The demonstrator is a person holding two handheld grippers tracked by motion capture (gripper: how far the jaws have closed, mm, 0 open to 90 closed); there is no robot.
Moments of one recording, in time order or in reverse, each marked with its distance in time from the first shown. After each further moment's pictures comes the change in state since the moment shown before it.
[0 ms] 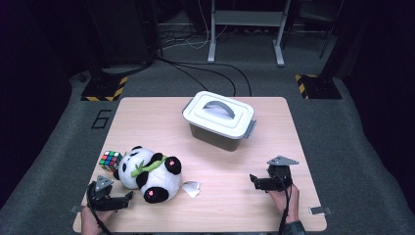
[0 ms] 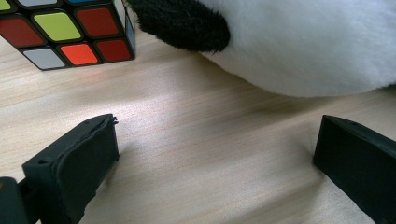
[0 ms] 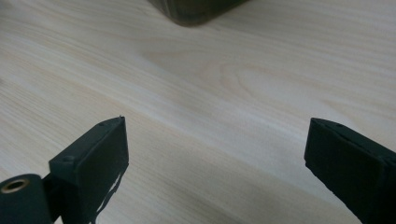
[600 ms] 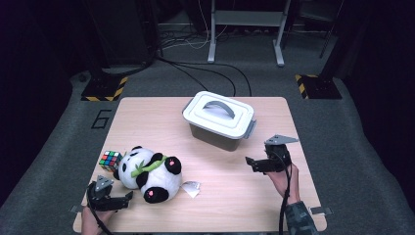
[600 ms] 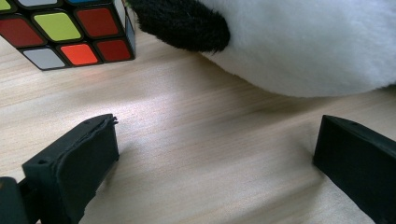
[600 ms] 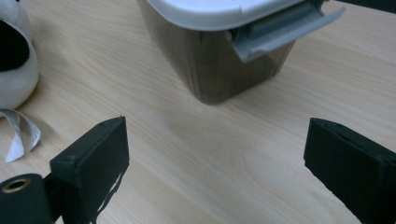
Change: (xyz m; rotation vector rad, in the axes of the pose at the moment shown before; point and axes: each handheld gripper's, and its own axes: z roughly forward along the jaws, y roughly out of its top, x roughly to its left) left arm 0.000 0.000 0.000 0.000 -0.002 -0.002; right arm 0.005 0.073 -0.021 -0.048 0.078 -0.077
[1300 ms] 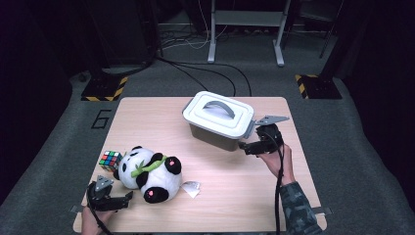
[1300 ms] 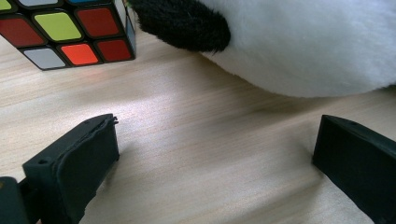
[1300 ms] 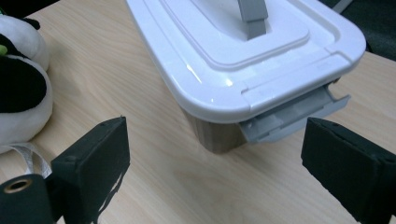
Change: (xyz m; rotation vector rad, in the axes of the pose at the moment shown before) left arm 0.000 0.000 0.000 0.000 0.002 -0.001; right arm 0.001 0.061 0.011 0.005 0.037 -0.064
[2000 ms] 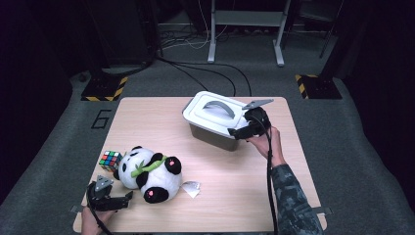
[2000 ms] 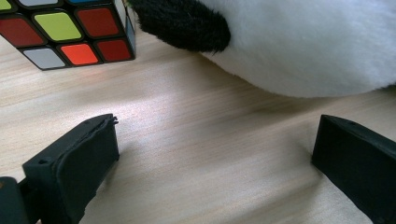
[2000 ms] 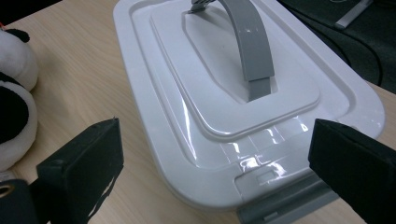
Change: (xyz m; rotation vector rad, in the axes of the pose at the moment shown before) left arm 0.000 0.000 0.000 -0.004 -0.002 -0.003; right arm -0.009 0.045 0.039 0.031 0.026 -0.058
